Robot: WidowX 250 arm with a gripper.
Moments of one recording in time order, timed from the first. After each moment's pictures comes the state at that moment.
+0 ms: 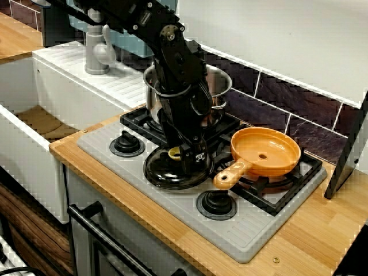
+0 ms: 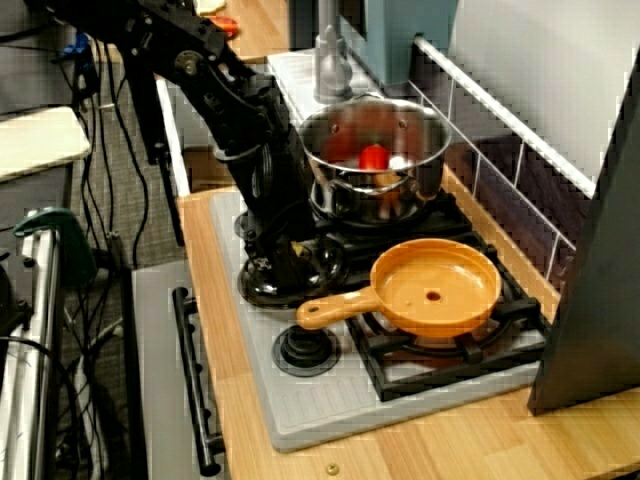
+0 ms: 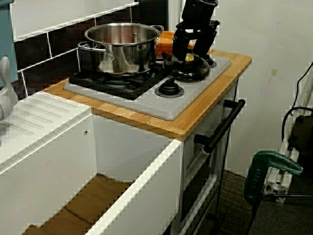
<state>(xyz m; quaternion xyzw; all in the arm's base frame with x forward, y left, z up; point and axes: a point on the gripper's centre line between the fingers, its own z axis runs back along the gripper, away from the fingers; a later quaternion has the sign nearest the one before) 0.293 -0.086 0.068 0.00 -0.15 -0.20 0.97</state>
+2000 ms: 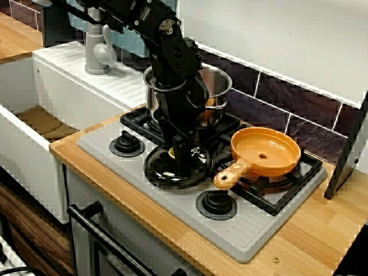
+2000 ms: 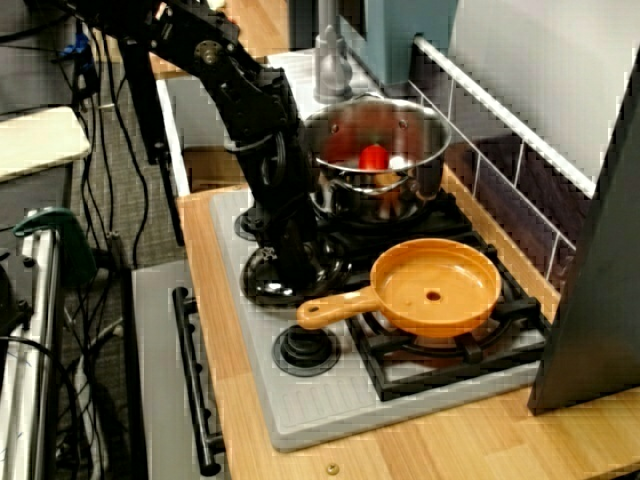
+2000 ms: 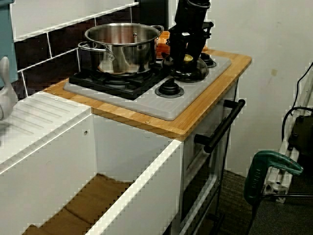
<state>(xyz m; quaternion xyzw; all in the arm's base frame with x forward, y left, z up) 0.298 -0.075 0.065 -0.02 -0.14 -0.19 0.97</state>
